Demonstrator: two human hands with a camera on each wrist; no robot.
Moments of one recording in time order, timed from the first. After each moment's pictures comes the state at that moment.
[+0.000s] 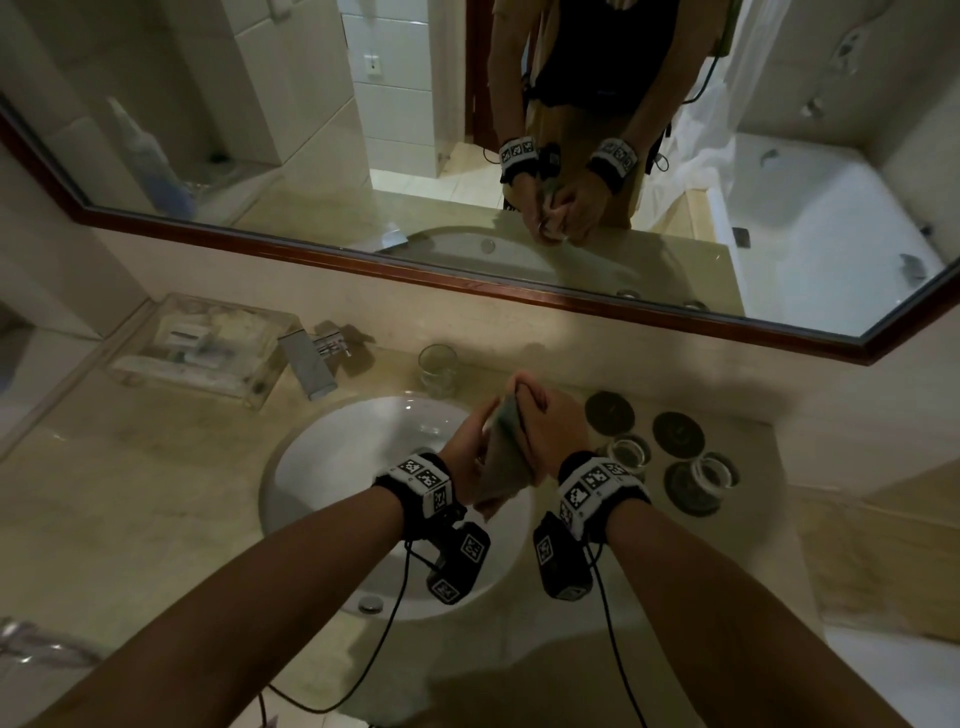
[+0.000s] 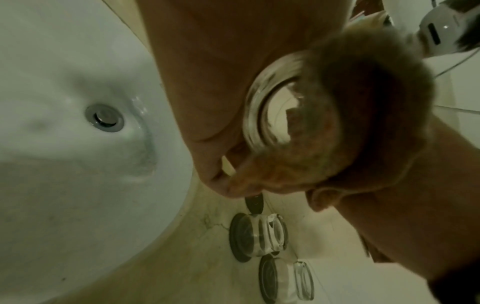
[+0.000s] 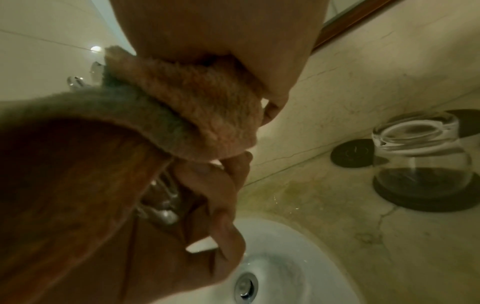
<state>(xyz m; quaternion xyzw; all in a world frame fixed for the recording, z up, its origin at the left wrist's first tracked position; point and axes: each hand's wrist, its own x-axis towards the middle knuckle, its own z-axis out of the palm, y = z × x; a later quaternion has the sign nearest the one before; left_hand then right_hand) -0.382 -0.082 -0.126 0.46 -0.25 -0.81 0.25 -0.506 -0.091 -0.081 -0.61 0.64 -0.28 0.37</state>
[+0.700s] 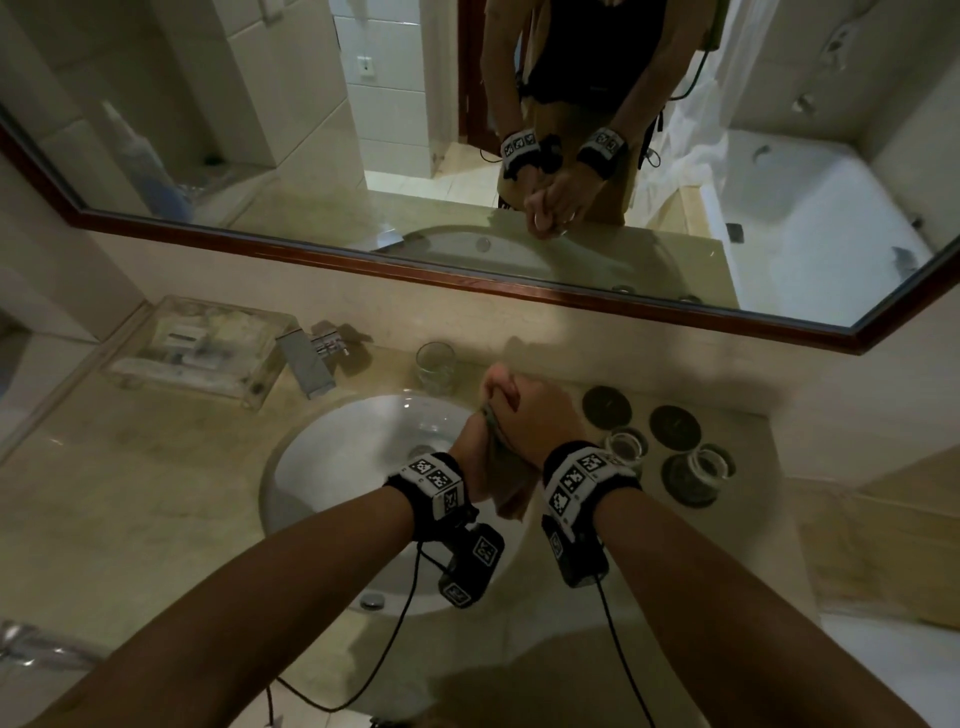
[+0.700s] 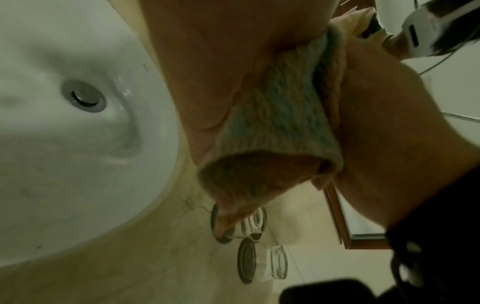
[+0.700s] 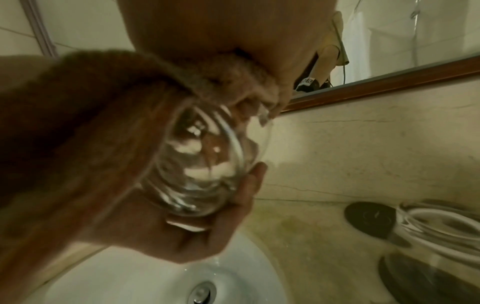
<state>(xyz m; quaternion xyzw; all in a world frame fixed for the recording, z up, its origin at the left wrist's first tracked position) -0.398 -0.074 -0.114 0.44 -0.21 -0.81 0.33 -0.496 -0.090 -0.072 -0.75 0.60 -0.19 0.21</state>
